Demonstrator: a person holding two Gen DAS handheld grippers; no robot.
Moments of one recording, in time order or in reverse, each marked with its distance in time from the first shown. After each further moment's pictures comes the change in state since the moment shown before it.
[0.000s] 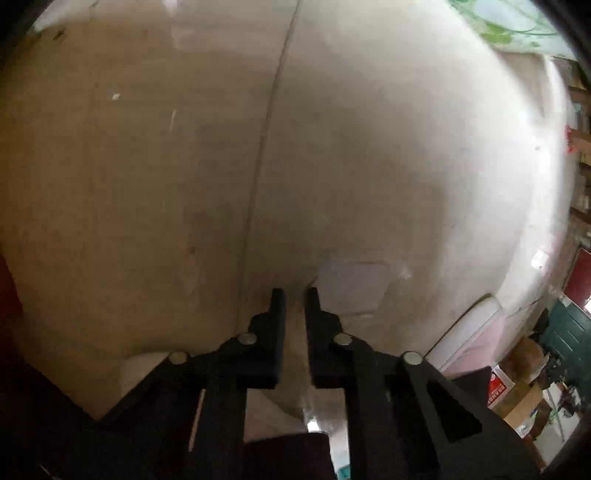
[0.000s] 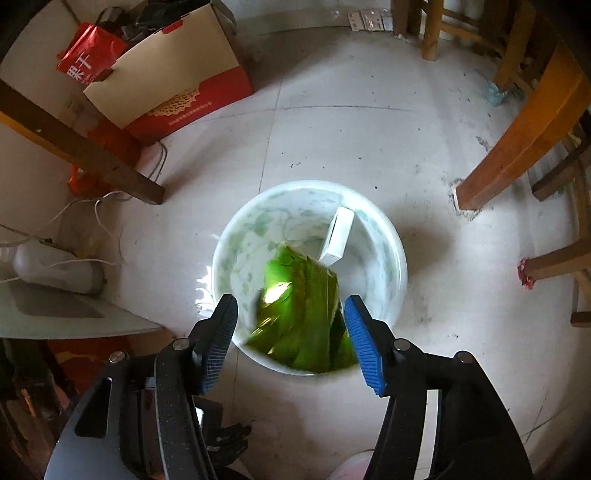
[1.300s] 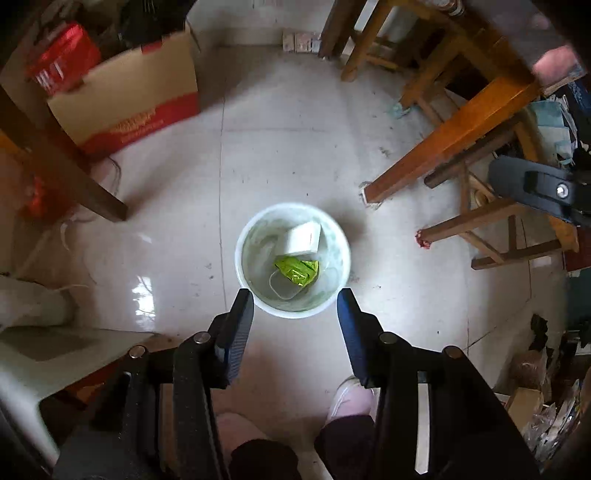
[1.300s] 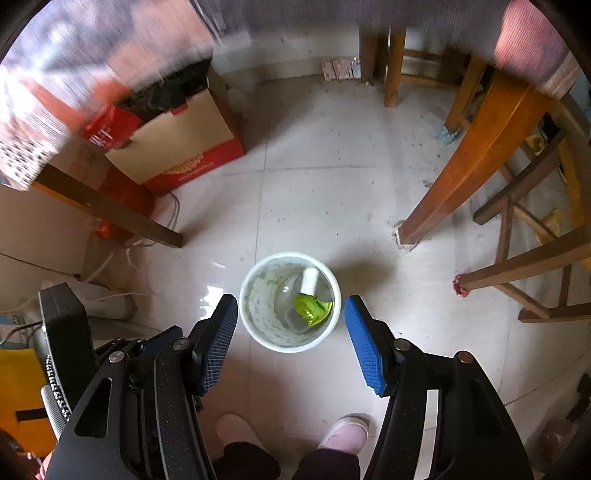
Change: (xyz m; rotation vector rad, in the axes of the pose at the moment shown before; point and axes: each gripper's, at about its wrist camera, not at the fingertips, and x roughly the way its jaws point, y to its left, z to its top) left arm -0.448 -0.207 0.004 0.324 -0.550 0.054; right arm -0.197 0.009 0.055 0.036 -0.069 -0.055
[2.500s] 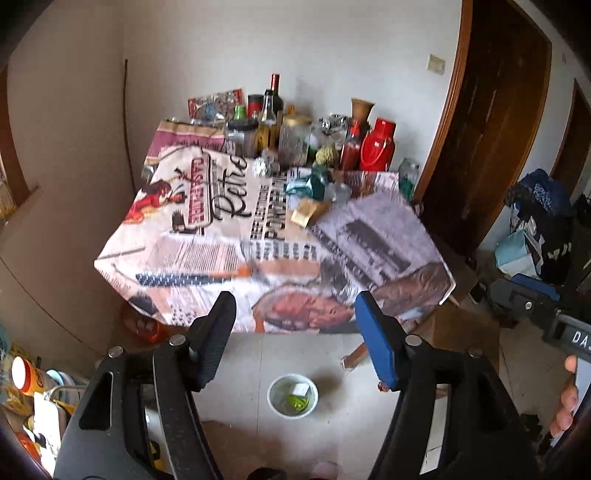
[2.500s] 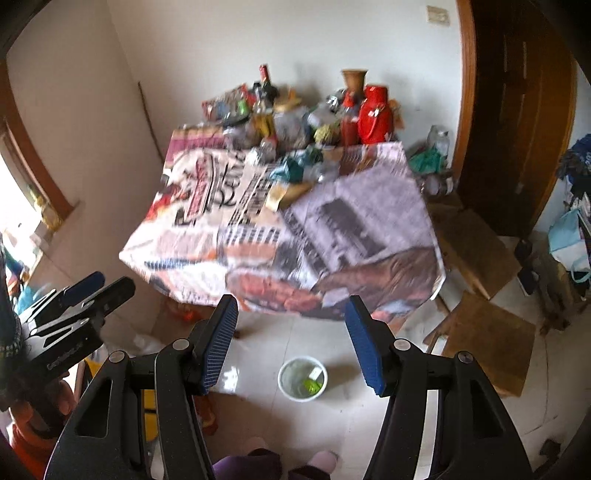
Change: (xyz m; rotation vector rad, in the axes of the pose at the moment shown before) left arm -0.504 -0.114 0.053 -0.054 -0.610 0.148; right arm -0.429 0.031 0.051 -0.124 -0.425 0.067
